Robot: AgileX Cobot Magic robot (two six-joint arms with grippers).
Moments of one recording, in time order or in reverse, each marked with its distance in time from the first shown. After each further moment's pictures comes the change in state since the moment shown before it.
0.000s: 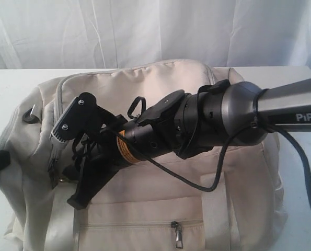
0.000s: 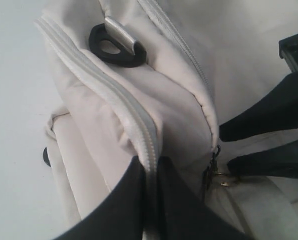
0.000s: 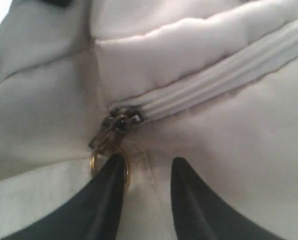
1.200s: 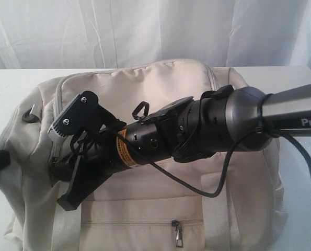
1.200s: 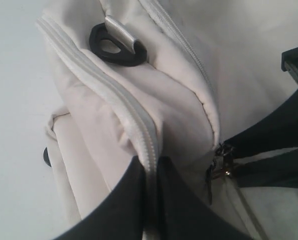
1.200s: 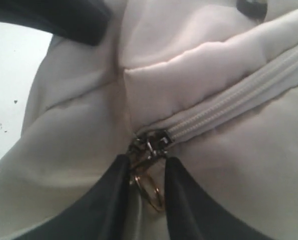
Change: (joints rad) left arm 0.000 0.000 0.000 -0.002 0.002 0.000; right arm 0.000 -0.009 0.039 0.256 -0.063 -0.159
